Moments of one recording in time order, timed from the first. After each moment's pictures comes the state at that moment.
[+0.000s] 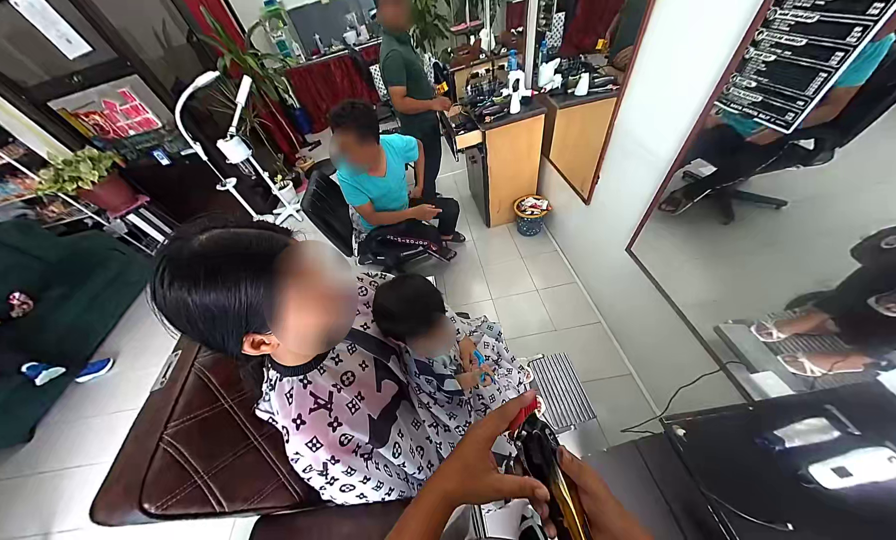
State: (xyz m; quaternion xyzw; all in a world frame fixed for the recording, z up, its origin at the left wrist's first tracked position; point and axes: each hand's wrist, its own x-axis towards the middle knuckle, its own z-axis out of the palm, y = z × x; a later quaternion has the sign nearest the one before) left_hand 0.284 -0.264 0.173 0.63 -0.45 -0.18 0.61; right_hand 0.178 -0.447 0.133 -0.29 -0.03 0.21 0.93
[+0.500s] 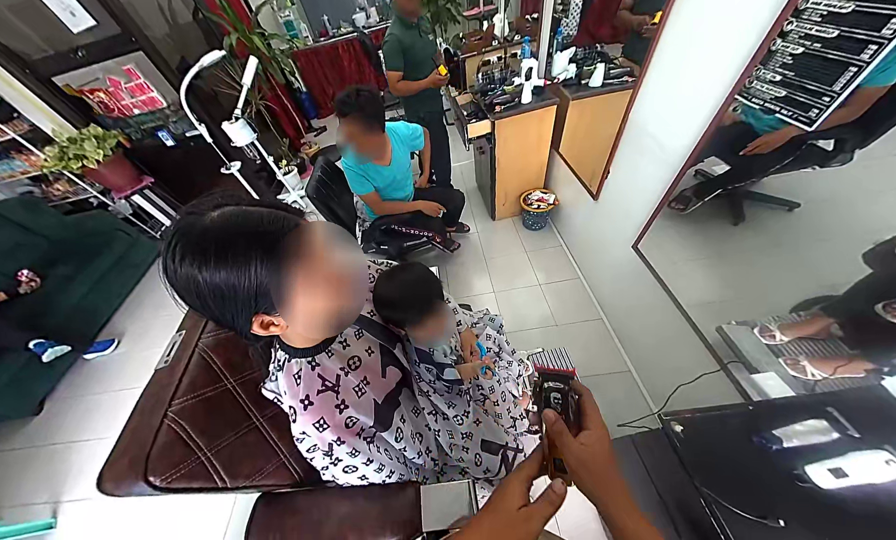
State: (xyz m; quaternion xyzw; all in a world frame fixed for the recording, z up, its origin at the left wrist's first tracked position) left_hand 0.205 -0.283 0.152 0.65 -0.25 -0.34 0.63; right_hand 0.209 -0.440 0.154 -0.68 0.08 -0.19 0.71
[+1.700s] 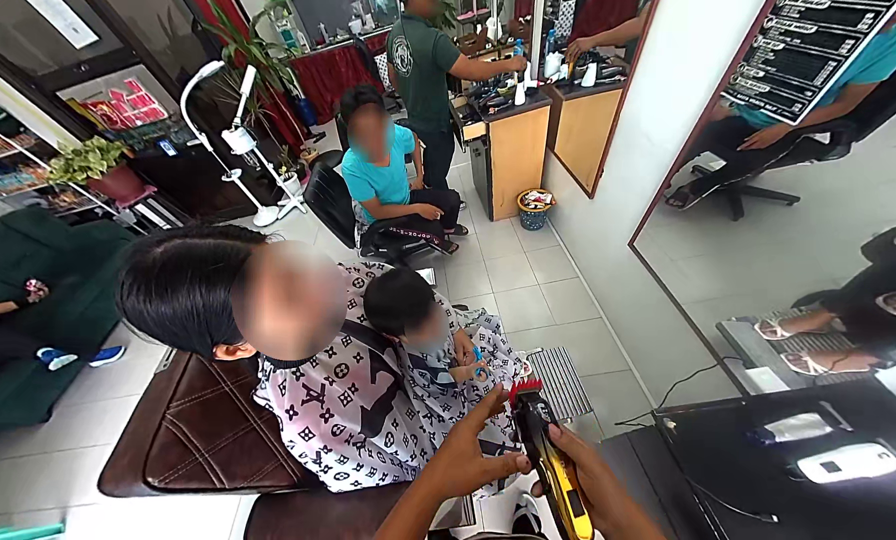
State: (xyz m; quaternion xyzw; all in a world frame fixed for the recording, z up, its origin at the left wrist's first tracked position) left_hand 0.266 -0.260 0.172 0.72 -0.29 -0.27 0.57; right_hand 0.175 -0.462 0.154 -0.40 0.15 0.13 0.89
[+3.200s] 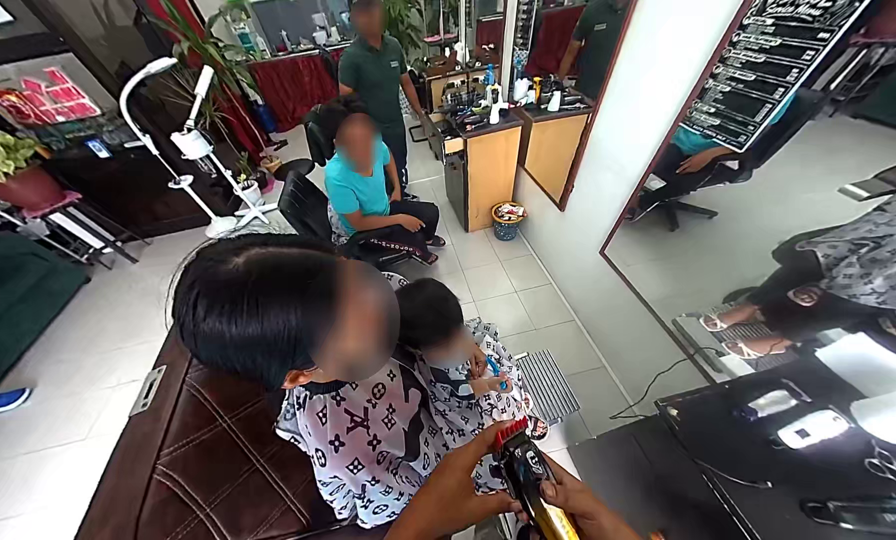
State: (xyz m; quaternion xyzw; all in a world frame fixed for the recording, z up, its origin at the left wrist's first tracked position) left_hand 0.288 -0.157 0.172 0.66 -0.44 -0.23 0.57; right_hand 0.167 -0.363 0.154 -0.32 0.03 0.19 0.93
